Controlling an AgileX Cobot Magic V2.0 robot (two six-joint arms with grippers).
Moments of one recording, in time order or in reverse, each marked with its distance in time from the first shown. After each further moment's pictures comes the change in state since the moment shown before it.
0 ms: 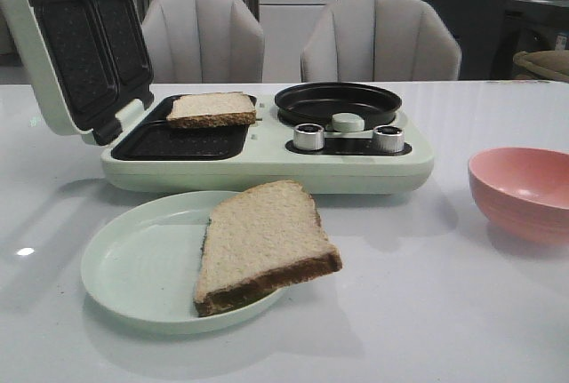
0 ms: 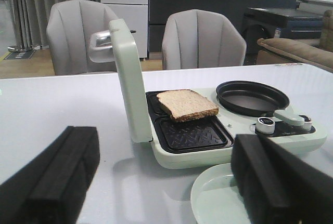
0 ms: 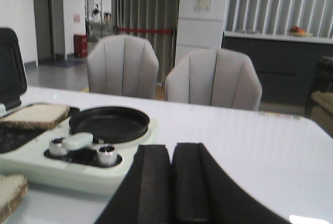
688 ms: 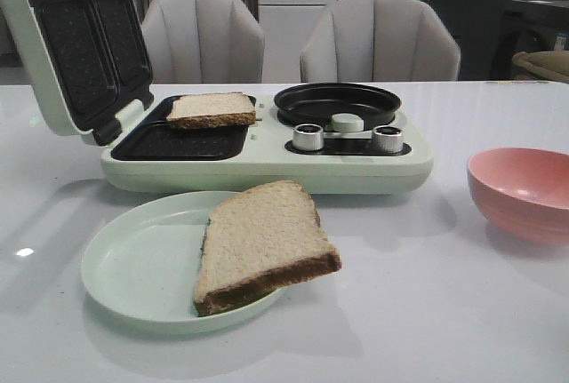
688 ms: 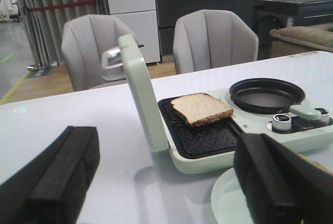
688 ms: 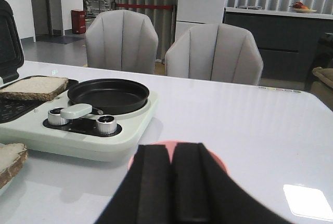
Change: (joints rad) left arm 0.035 0.003 -0.063 -0.019 0.066 0.125; right arm 0.000 0.000 0.000 -0.004 0.115 0.000
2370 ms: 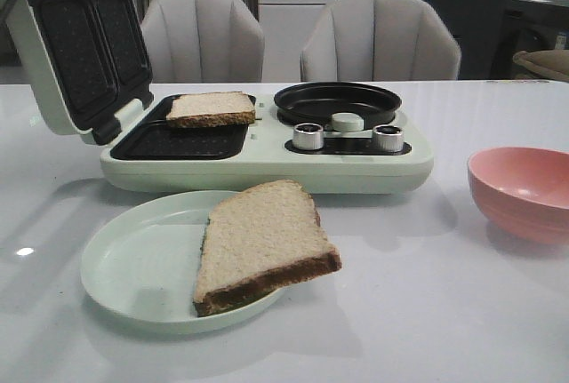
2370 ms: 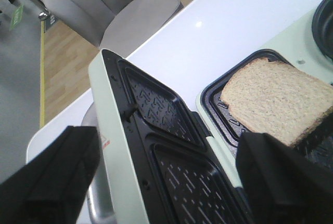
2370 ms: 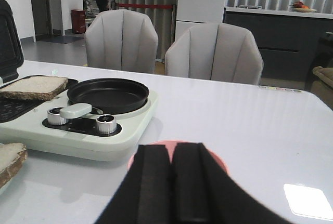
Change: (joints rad) left arm -0.193 1.387 -1.027 0.848 0.126 -0.368; right arm 0.000 0.000 0.000 0.000 0.000 0.000
